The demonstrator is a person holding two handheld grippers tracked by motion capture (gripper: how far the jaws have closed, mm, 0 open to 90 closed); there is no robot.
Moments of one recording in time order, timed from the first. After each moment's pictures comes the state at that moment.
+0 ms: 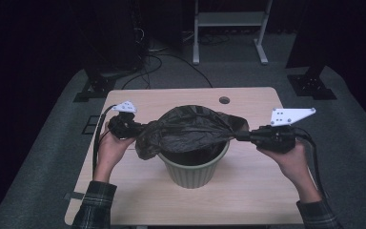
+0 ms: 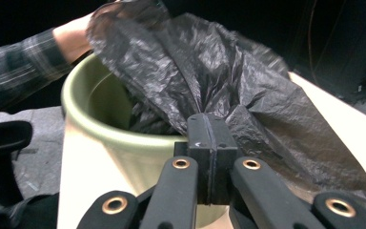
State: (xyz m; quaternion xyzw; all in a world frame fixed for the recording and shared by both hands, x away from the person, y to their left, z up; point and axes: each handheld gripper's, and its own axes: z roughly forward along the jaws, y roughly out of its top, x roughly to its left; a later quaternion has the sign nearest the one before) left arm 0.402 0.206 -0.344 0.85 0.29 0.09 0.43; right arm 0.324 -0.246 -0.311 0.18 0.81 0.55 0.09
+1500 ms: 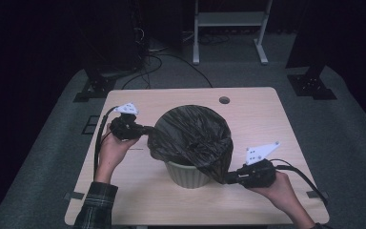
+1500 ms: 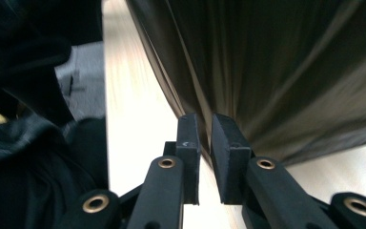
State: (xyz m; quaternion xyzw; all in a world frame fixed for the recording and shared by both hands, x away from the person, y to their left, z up) left arm 0.402 0.204 -0.349 0.86 0.29 0.08 0.42; right arm 0.291 -0.215 -0.401 0.17 0.87 0.45 -0.01
